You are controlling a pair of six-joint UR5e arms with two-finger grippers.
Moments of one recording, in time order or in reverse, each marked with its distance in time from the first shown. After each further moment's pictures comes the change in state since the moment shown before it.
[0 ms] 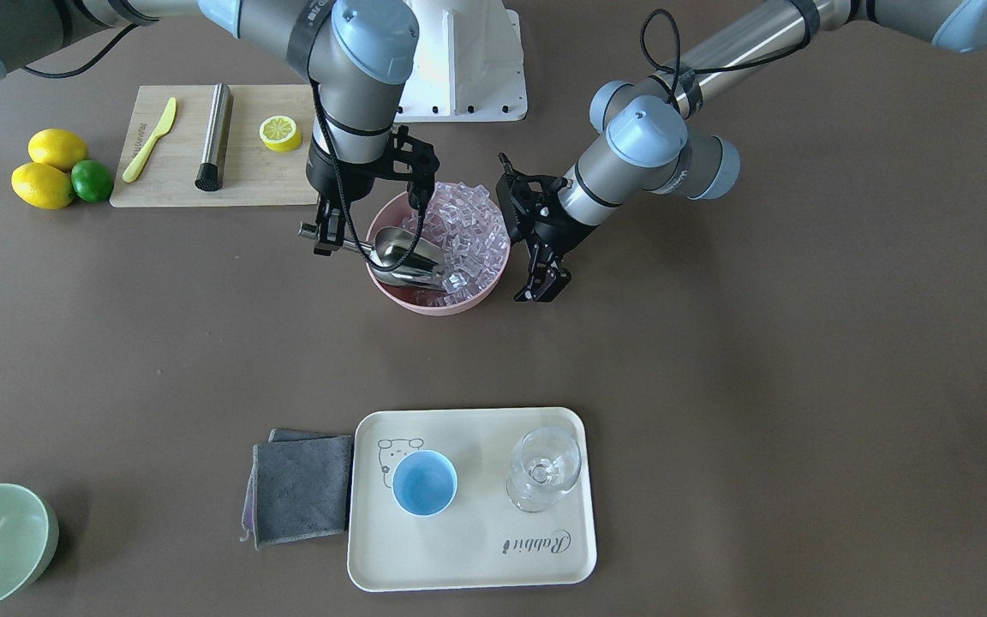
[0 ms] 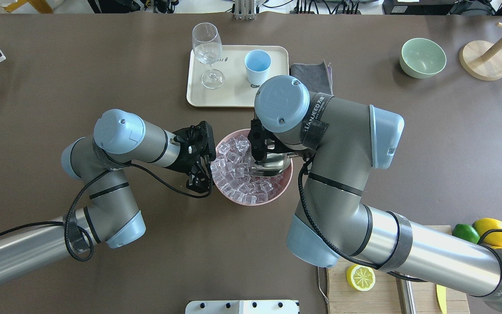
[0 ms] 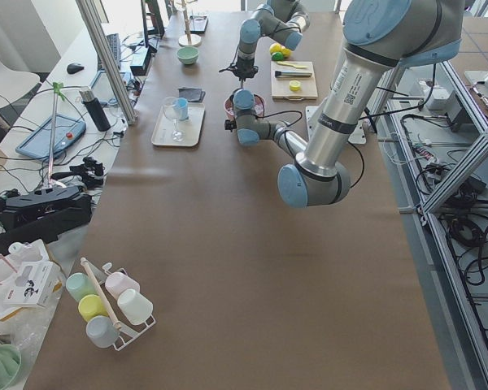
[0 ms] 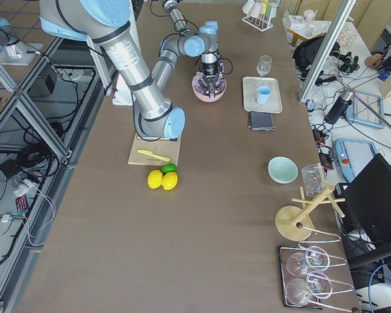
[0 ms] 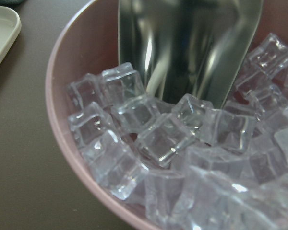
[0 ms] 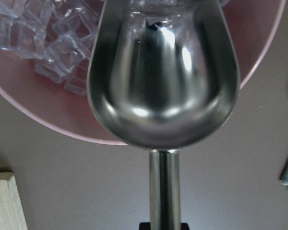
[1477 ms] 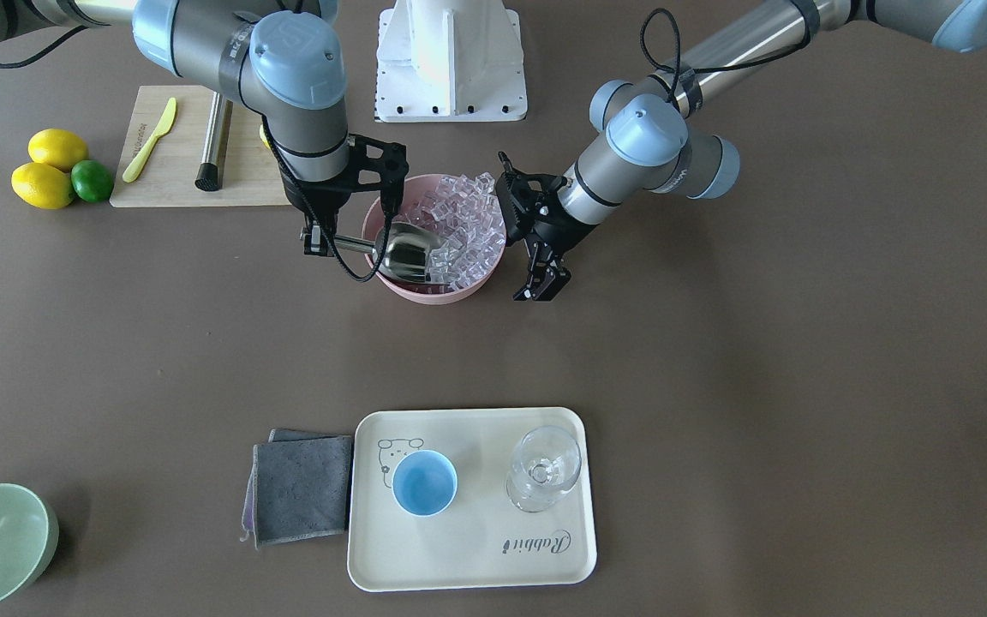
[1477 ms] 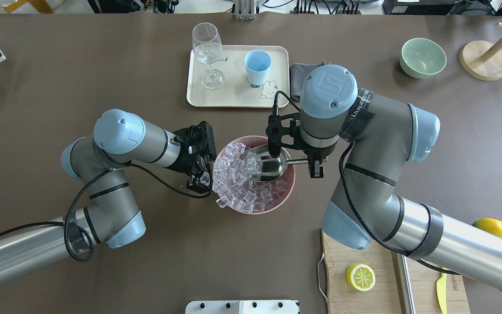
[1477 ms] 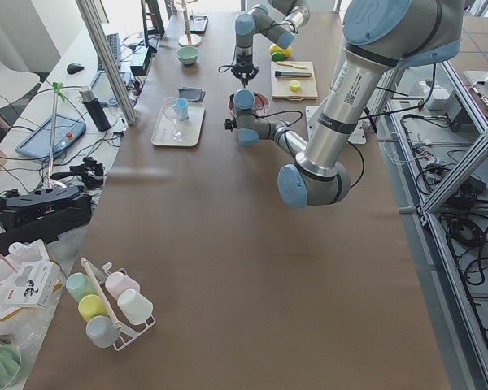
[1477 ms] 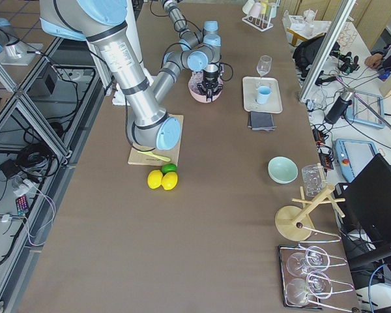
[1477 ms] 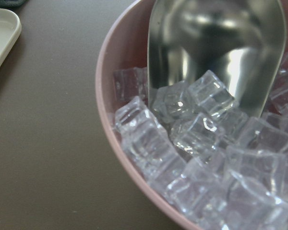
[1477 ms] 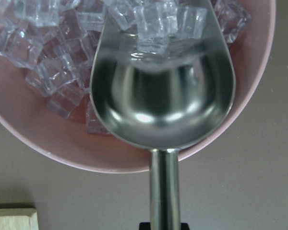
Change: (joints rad) left arm 0.000 0.000 -0.003 0.000 -0.003 0.000; right arm 0.067 -0.126 0.016 0.248 0.245 0.009
